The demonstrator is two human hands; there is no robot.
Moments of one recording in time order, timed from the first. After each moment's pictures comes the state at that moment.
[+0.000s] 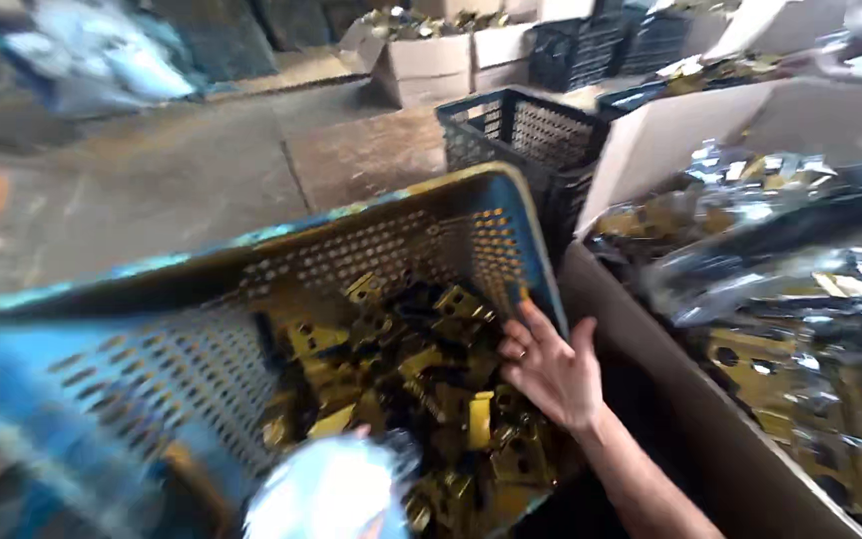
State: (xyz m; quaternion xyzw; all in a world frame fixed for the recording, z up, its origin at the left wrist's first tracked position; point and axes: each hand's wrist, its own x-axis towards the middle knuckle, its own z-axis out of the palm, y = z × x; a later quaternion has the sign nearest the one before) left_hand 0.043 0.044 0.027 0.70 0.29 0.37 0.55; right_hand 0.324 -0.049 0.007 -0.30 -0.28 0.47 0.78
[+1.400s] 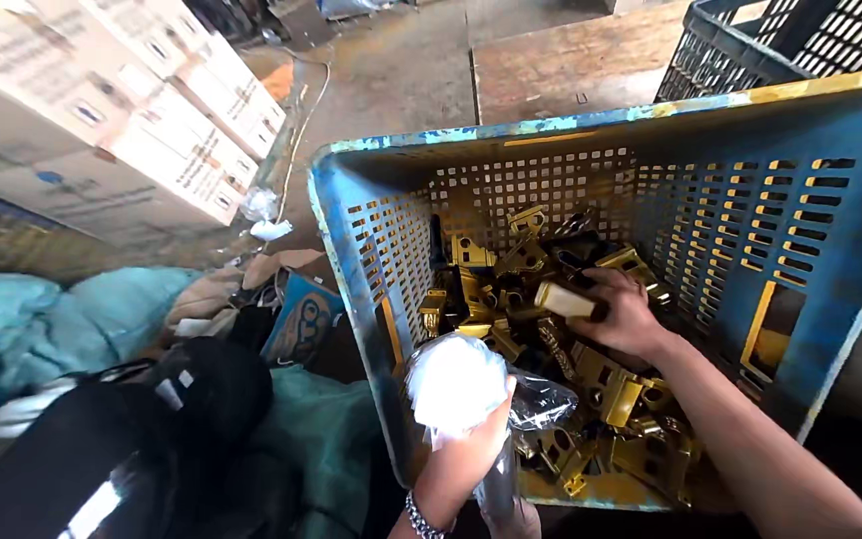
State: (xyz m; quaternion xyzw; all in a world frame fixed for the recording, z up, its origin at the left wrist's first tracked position) left_hand 0.048 0.058 0.001 0.65 0.40 0.50 0.40; right_hand 0.329 0.076 -0.034 -0.73 -0.56 0.24 0.31
